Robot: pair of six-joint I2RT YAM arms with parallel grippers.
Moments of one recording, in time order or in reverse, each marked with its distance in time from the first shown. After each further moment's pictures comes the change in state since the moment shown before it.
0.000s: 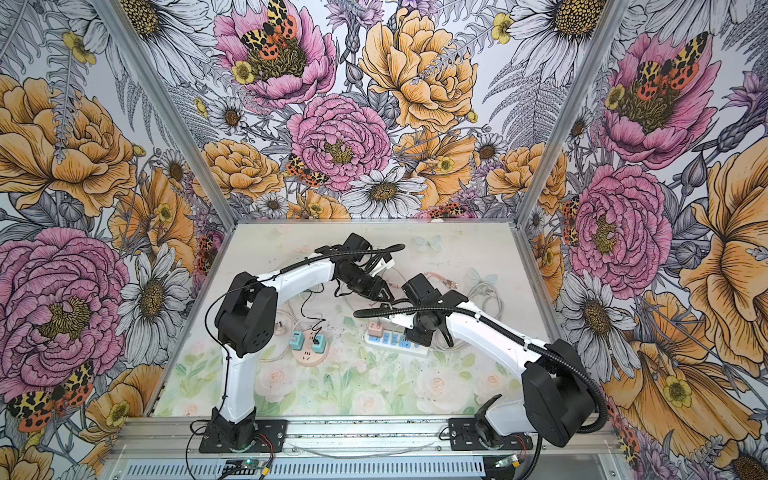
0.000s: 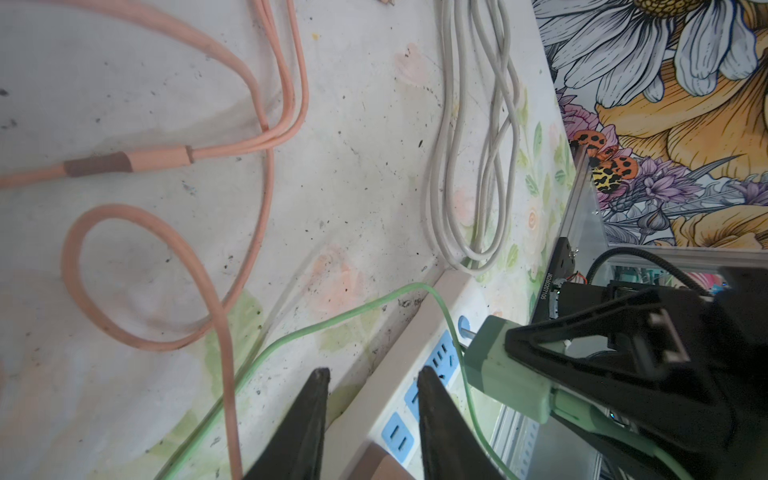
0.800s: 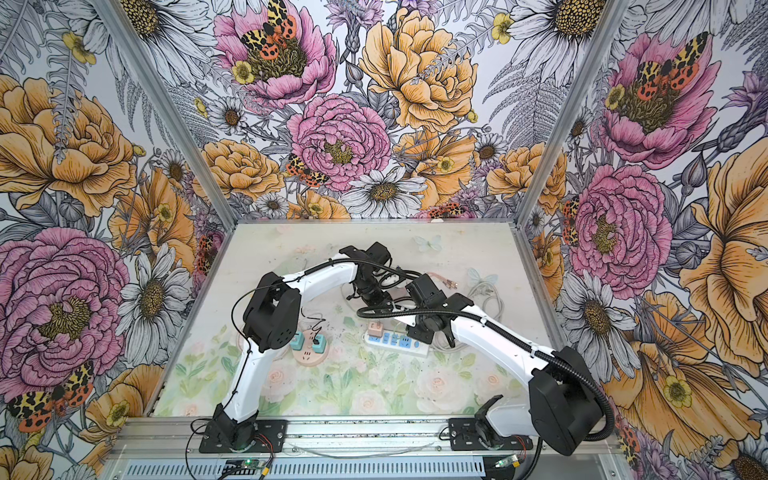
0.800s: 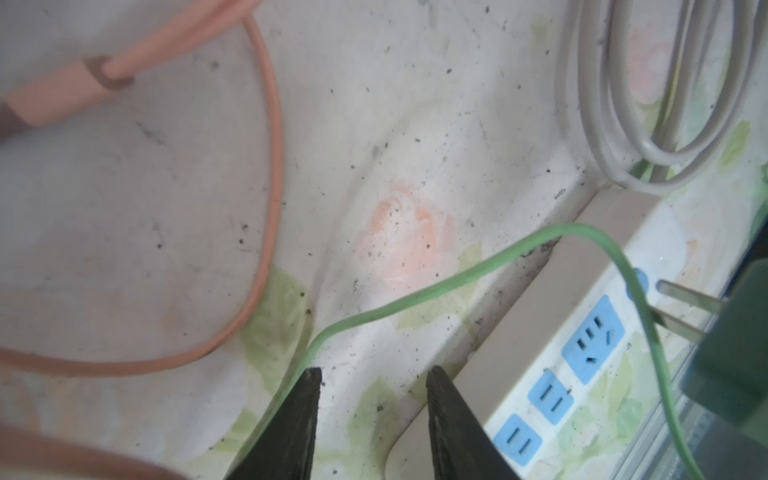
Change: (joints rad) left arm -0.098 0.164 0.217 -0.283 -0.340 0.291; right arm -0.013 -0.046 -0.034 0.066 0.037 0.013
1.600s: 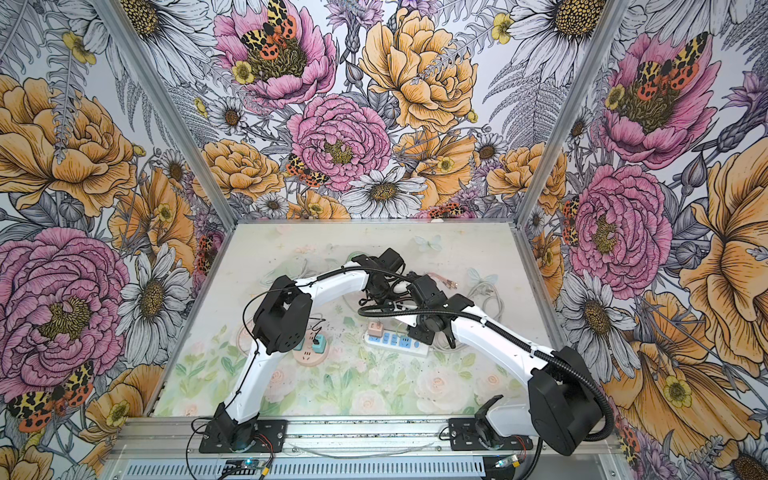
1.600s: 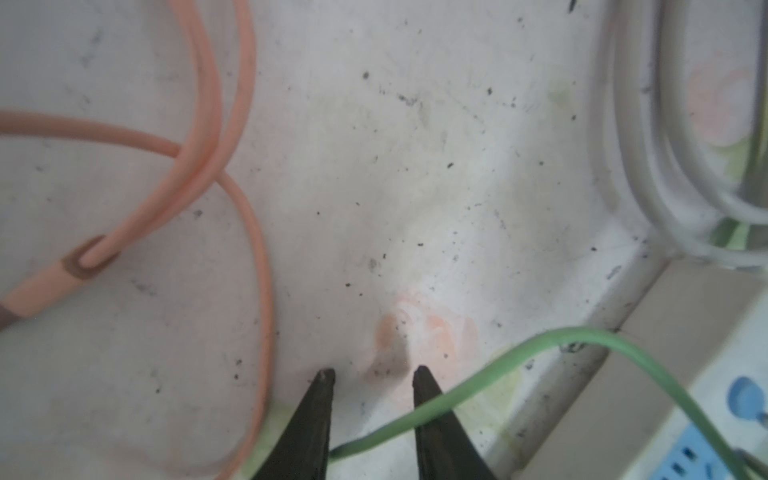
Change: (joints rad) left arm -0.074 0.047 -0.005 0.173 -0.113 0.031; right arm -0.007 0.000 -0.011 0.004 0.000 0.022
